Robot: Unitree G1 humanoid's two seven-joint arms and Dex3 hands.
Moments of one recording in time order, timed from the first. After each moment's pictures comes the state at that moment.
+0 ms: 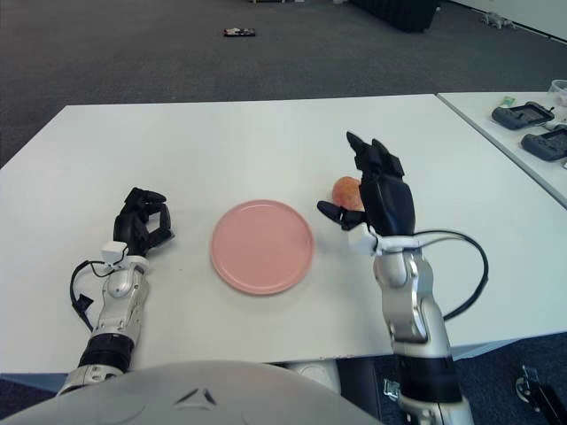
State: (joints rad) left arm -0.01 -0.03 0.15 0.47 -0.03 -0.52 0.07; right arm 0.02 -0.32 -0.05 -0.21 -0.68 -0.06 -0.08
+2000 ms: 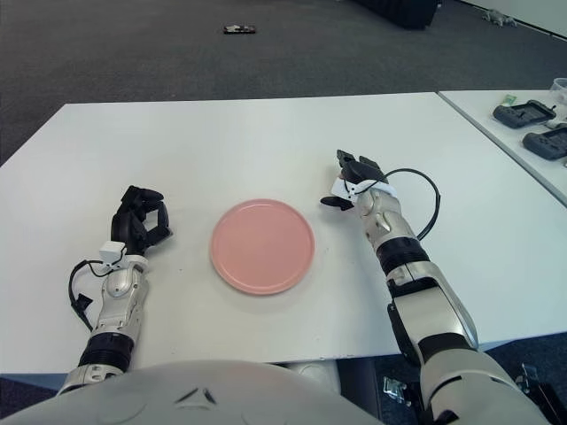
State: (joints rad) left arm 0.01 -0.04 0.16 0.46 -0.03 -0.54 0.09; right arm -0.60 -0.41 0.30 0.83 -0.69 0.01 -0.02
